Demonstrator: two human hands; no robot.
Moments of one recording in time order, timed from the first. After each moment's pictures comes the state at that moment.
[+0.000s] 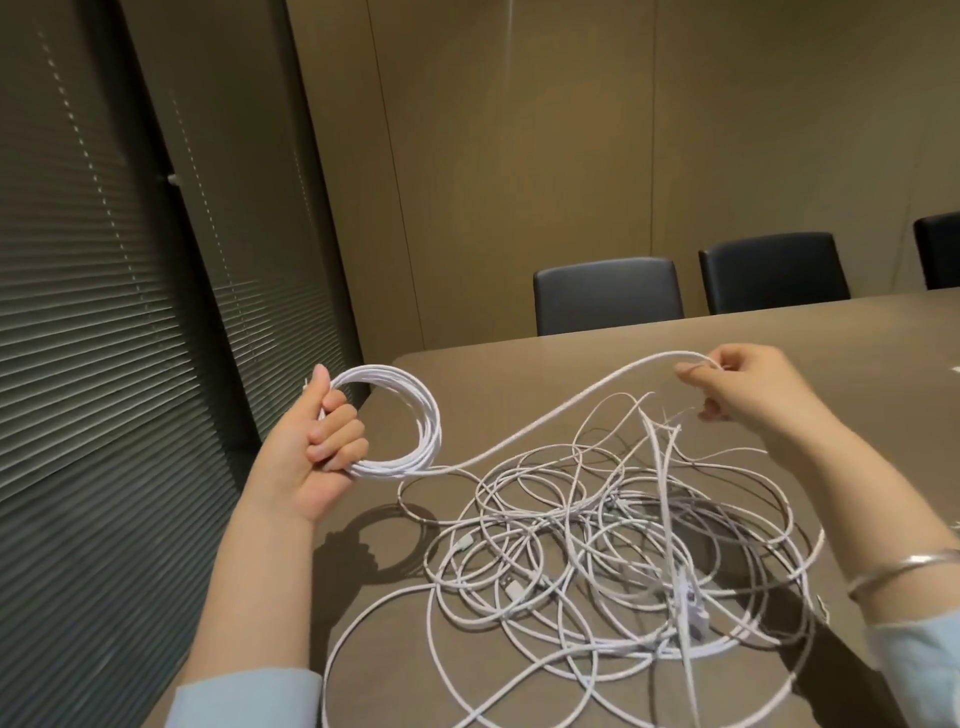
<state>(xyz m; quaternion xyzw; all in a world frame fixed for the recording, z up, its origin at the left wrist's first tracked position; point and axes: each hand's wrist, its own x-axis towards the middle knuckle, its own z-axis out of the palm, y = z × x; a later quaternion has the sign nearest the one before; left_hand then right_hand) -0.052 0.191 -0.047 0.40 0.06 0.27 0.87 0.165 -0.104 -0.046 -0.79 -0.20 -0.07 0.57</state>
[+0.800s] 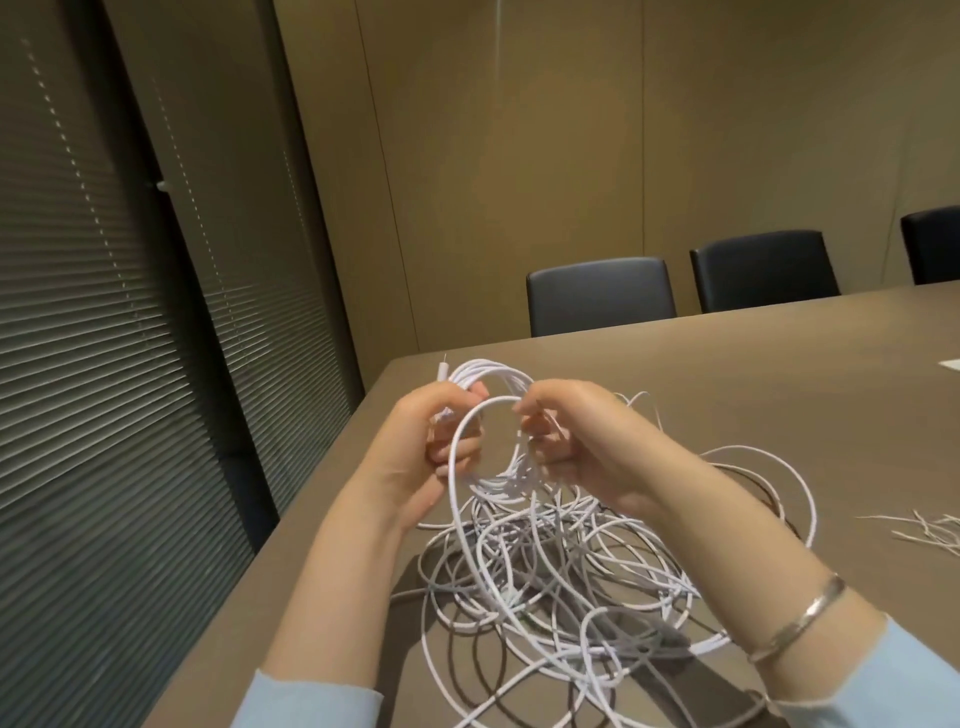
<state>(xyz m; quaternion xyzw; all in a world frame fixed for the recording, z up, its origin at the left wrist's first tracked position) -0.015 0.103 -0.037 0.59 0.01 0.17 0.79 0.056 -0.035 -0.030 -0.61 -0.28 0.28 0.69</state>
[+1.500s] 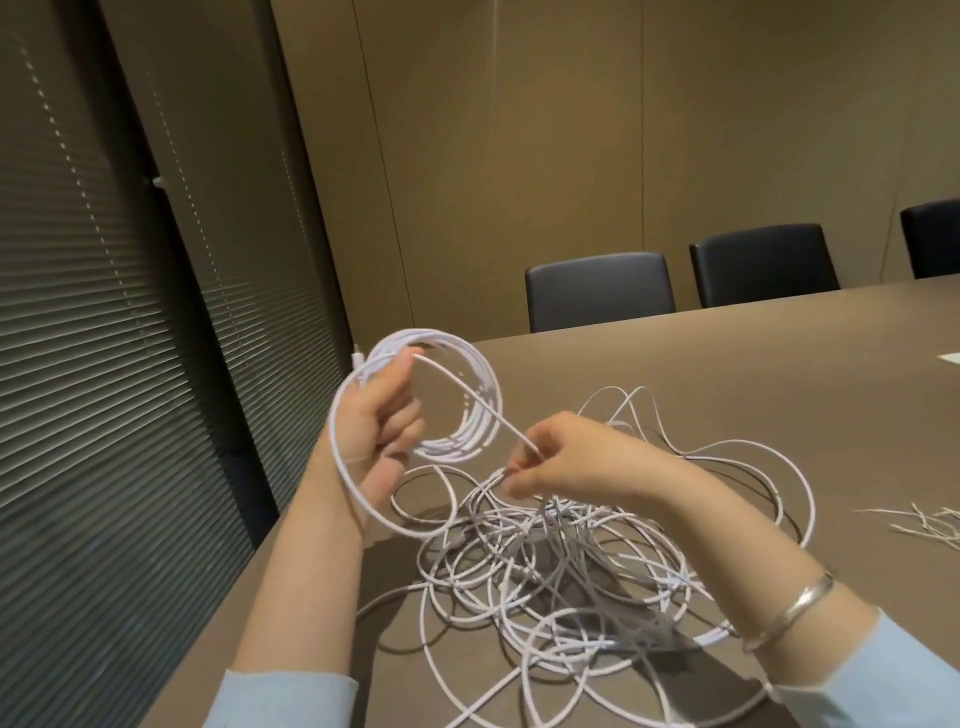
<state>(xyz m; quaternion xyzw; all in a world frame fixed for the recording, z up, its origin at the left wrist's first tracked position) -0.021 0.133 -0.035 0.51 -0.02 0.30 0.81 0.069 -0.037 -0.047 -0.81 -0.44 0.16 0.36</state>
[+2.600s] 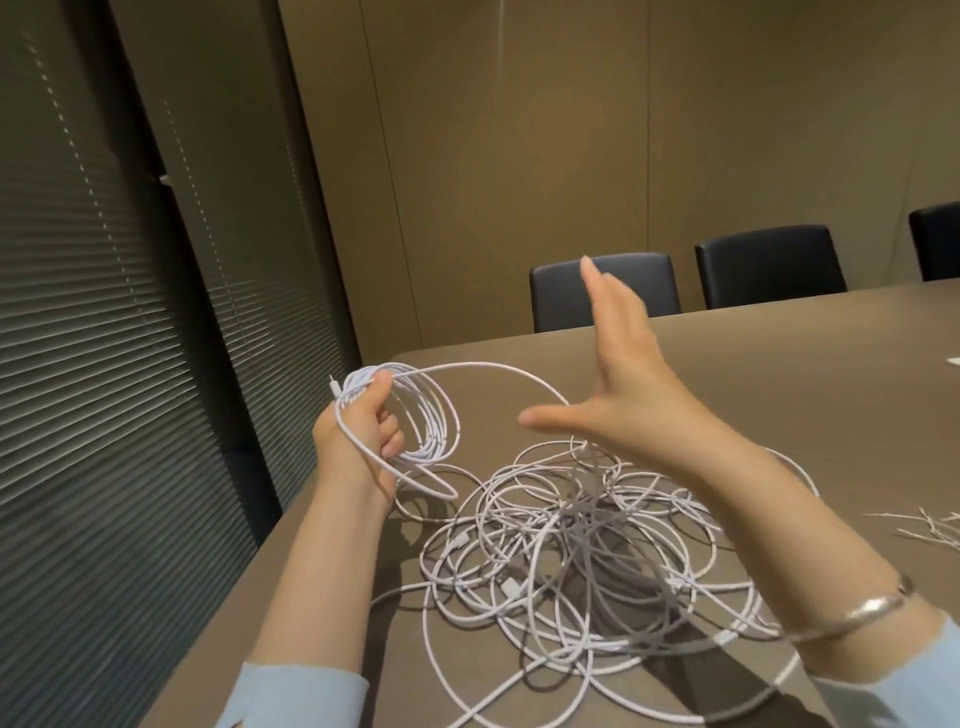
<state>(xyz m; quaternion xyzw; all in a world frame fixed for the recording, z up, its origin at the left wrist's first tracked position) -0.003 0.155 -0.053 0.44 0.17 0.44 0.76 0.081 -0.055 -0.022 -0.78 -0.44 -0.14 0.43</state>
